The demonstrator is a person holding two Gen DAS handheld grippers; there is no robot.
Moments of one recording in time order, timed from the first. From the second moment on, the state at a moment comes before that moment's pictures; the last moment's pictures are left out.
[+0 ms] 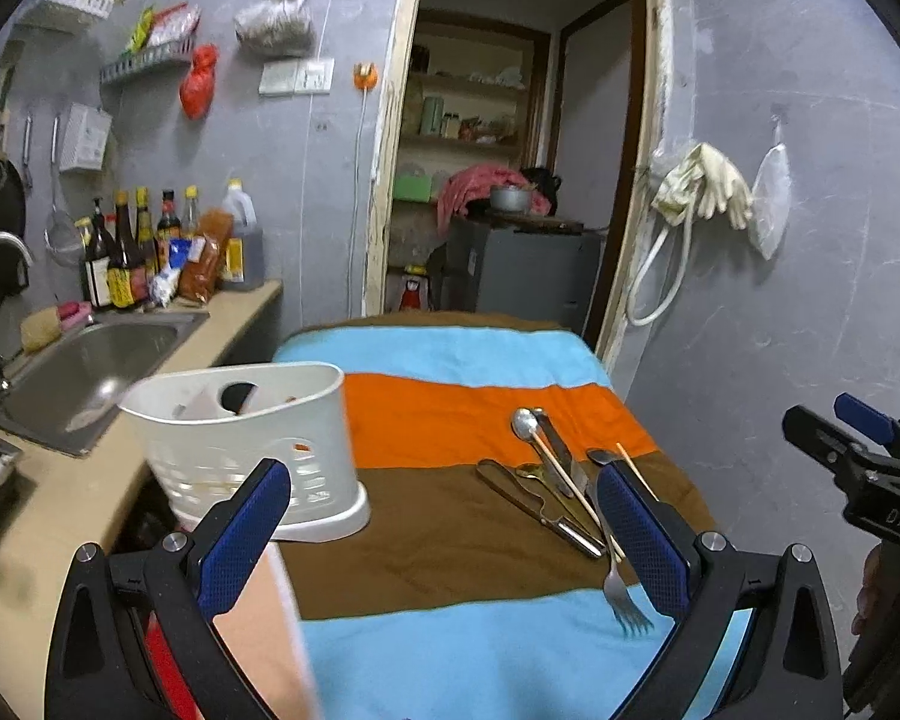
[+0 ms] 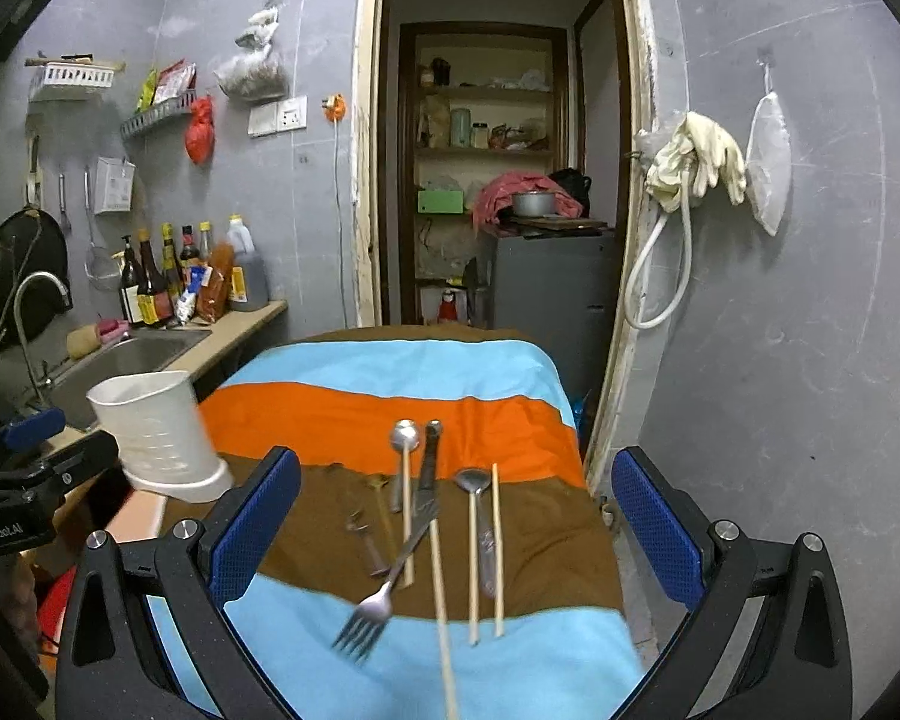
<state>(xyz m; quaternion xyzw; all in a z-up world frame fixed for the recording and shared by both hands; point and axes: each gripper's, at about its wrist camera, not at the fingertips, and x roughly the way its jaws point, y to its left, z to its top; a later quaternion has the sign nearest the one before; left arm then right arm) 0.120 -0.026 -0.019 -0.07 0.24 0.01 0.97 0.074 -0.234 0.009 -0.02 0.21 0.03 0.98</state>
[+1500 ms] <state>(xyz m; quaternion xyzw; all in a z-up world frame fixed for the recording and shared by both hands) 0.337 -0.072 -0.130 -0.16 0.55 0.01 0.82 0.306 -0.254 -0.138 0.05 0.54 0.08 0.84</state>
